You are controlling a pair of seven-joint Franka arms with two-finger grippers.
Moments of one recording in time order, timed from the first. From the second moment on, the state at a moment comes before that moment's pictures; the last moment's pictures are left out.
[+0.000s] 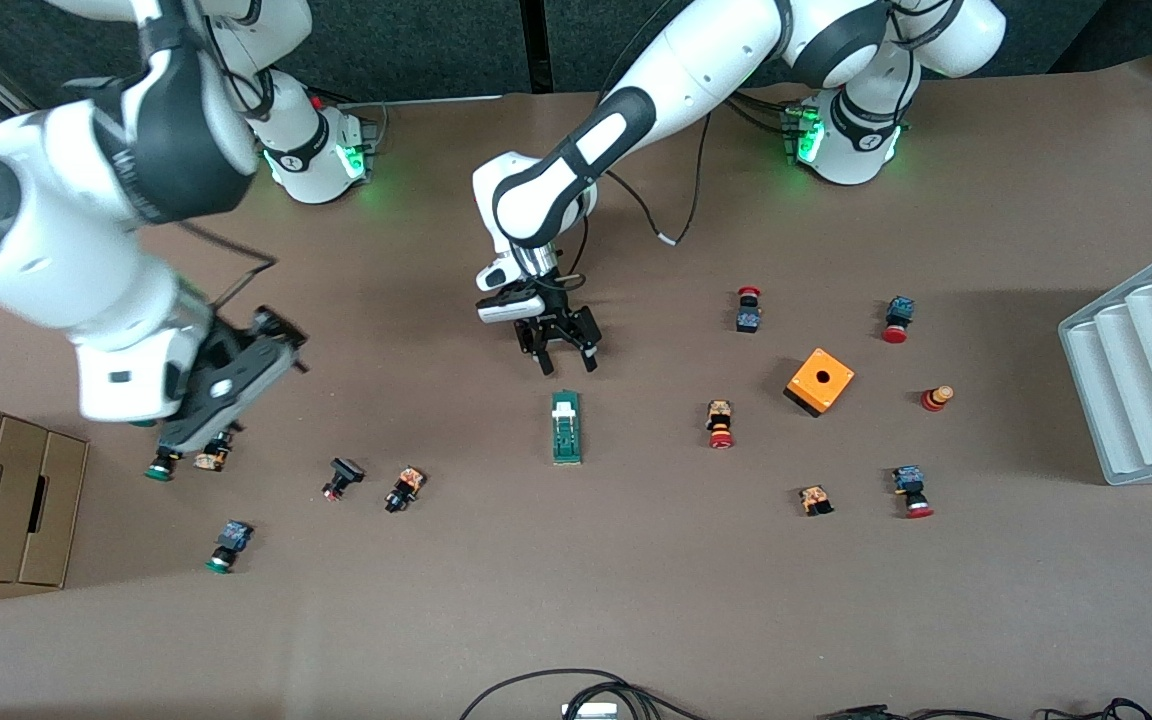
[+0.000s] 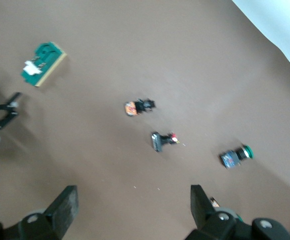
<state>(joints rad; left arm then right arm) -0.90 0.80 -0.27 -1.54 1.22 1.93 -1.29 0.63 0.23 -0.49 -1.50 0.16 1.74 -0.59</state>
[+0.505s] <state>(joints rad) -0.89 0.70 -0.27 -1.48 0.99 1.70 -0.56 0.41 0.25 -0.43 -1.52 0.13 1.71 -0.44</state>
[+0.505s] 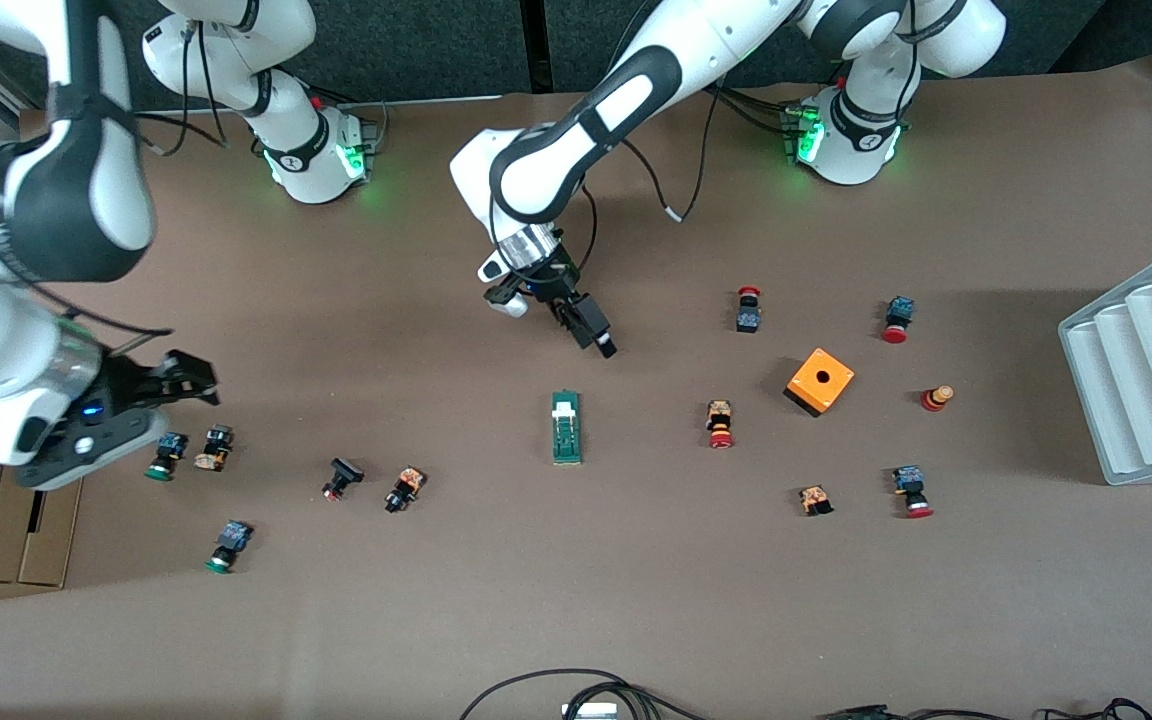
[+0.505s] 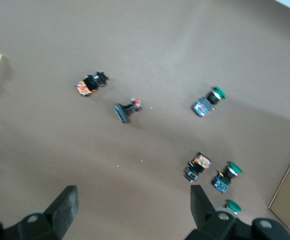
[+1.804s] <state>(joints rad) -0.31 0.30 -0.25 -1.33 0.29 1.56 -0.12 -0.02 0.15 -0.05 -1.56 0.00 1.78 -0.43</state>
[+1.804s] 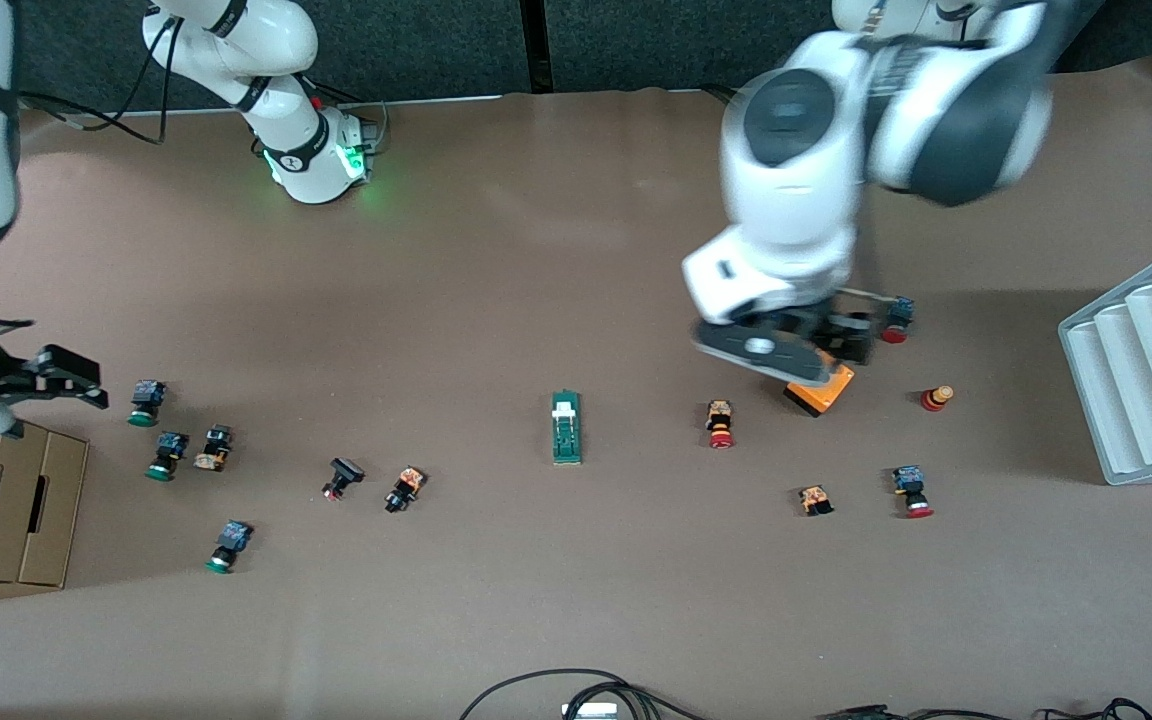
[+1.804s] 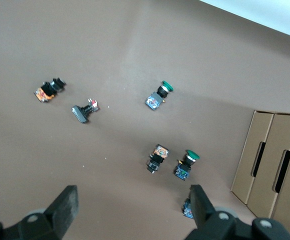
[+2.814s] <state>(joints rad) 0.00 0.06 -0.06 -1.61 0.03 1.69 0.01 0.02 0.04 -0.05 -1.65 0.00 1.78 -0.15</state>
